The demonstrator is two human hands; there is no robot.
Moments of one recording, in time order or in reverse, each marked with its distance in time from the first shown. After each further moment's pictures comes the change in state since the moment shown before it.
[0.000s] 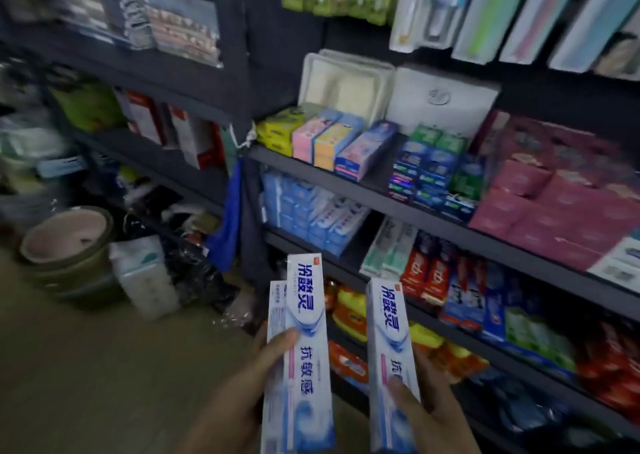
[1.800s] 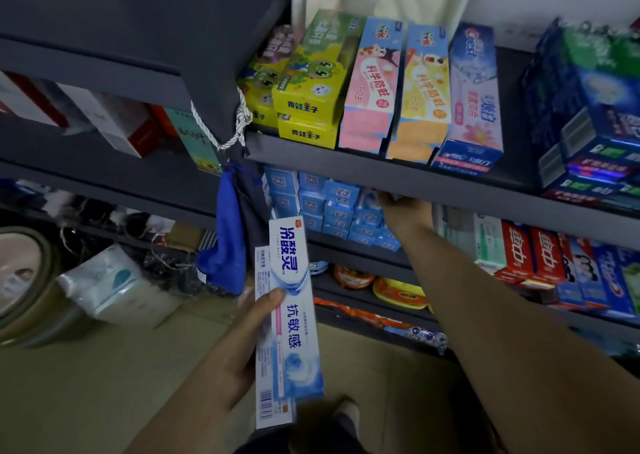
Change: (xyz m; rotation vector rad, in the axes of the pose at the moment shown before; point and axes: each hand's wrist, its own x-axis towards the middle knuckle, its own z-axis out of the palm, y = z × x) left_hand 0.227 0.109 -0.131 0.104 -0.174 -0.349; right_hand 0.345 -0.070 0.173 -0.357 0.397 0.153
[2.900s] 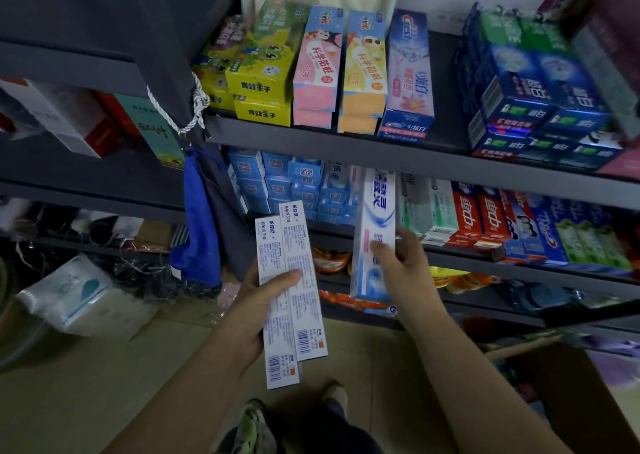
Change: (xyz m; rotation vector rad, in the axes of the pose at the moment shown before) left_hand -0.010 0.000 0.048 0.119 -0.001 0.143; right_hand -0.133 0.058 -0.049 0.438 -0.088 0.048
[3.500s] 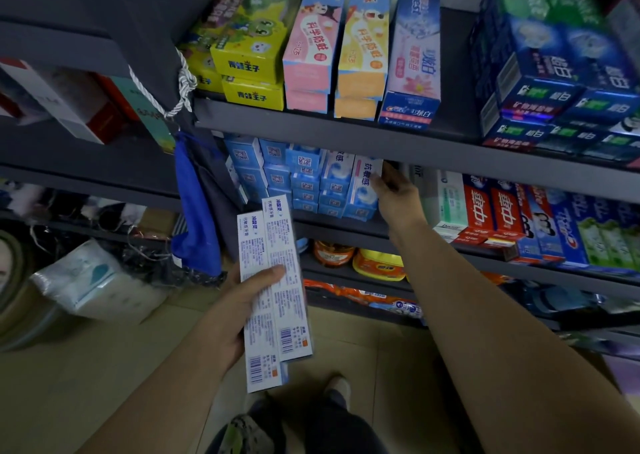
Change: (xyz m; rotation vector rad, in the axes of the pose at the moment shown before) left_hand -0.007 0.001 -0.005 -0.018 0.044 -0.018; right_hand 0.125 -0.006 0.015 0.021 0.018 -0.014
